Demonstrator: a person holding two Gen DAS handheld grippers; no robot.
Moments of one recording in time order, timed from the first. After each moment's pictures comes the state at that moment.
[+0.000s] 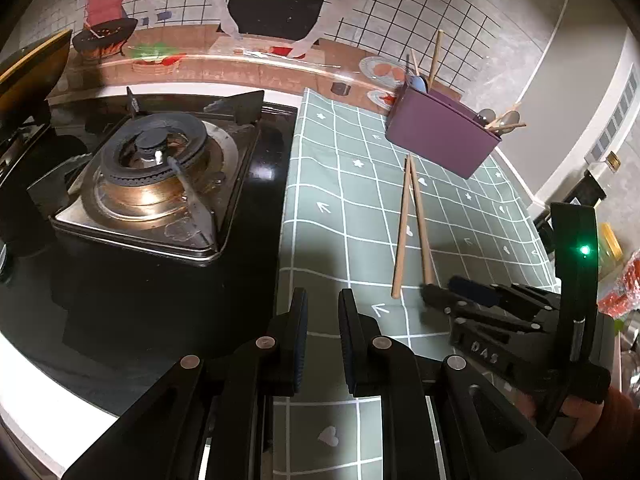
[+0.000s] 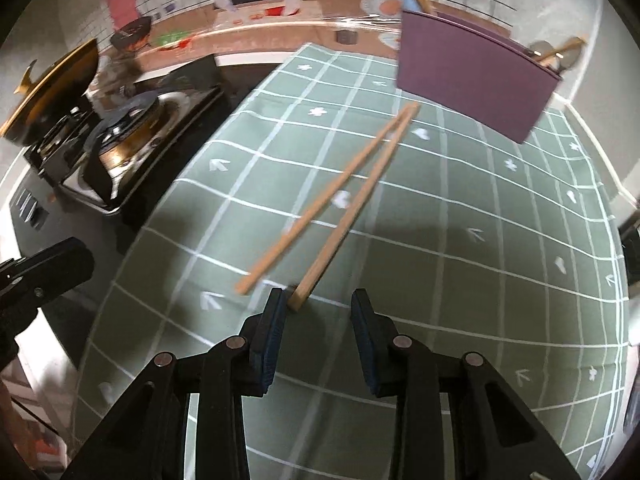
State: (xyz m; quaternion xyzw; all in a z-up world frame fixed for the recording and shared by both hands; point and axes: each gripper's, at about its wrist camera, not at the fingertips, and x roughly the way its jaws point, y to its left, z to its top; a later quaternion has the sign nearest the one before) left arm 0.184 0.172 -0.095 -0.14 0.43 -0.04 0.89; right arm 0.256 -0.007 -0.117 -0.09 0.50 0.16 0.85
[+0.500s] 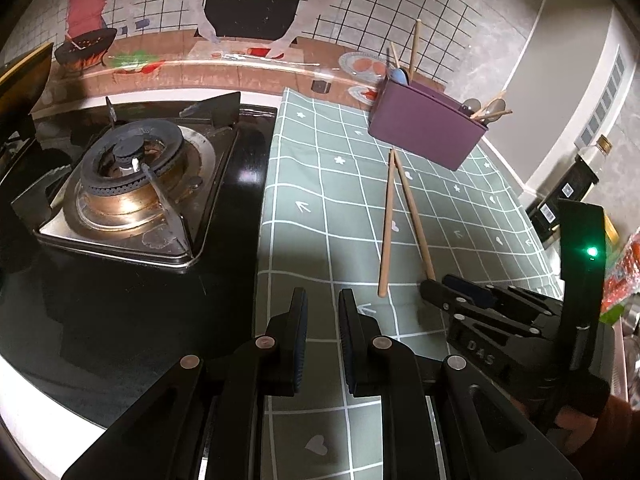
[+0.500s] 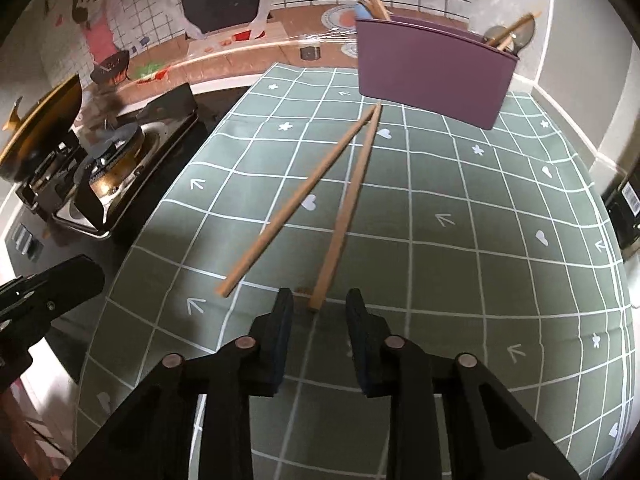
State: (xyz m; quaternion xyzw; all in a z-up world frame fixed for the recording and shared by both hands) left arm 0.188 0.162 -0.100 -0.12 0.42 -0.07 0.90; right arm 0.246 -0.016 -0.116 -0.05 0.47 0.13 0.87
